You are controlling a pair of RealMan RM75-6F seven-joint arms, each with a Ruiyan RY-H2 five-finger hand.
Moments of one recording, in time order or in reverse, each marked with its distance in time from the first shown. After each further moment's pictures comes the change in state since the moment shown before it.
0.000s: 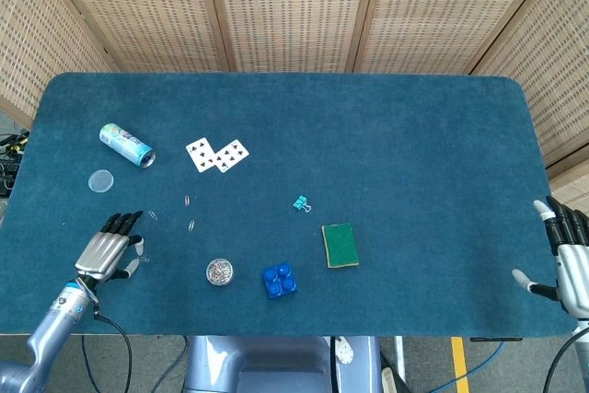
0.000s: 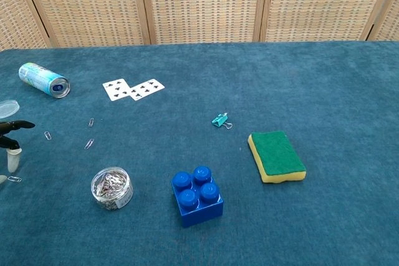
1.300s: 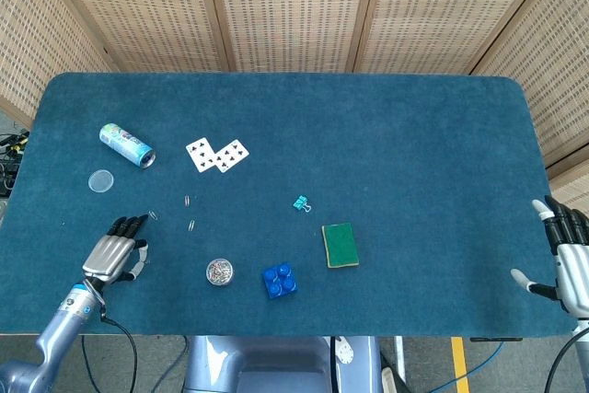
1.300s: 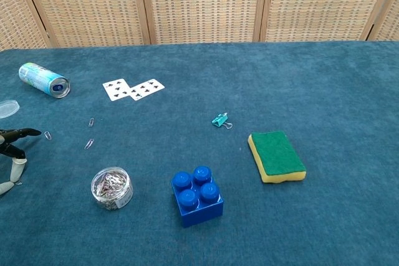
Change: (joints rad) left arm -0.003 -0.055 0.007 0.057 -0.006 -0.009 -0.006; right arm 0.003 0.002 -0.002 0.008 -0.011 -0.003 0.028
